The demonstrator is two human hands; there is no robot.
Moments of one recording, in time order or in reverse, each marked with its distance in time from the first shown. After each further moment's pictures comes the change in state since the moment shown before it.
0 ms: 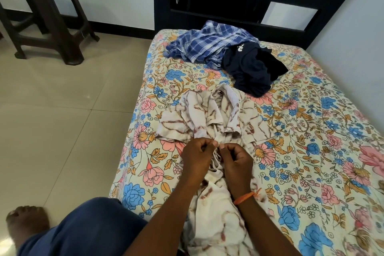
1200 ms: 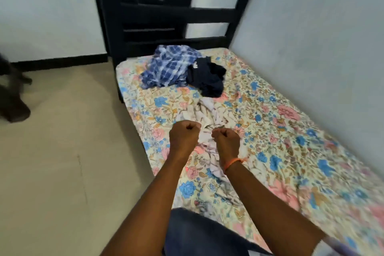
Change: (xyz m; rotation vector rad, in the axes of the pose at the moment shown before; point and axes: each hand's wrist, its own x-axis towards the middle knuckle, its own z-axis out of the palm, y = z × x) left_hand 0.006 0.204 -0.246 0.010 -0.471 -0.082; right_hand -0.068 -0.252 0.092 -0.021 0.501 0.406
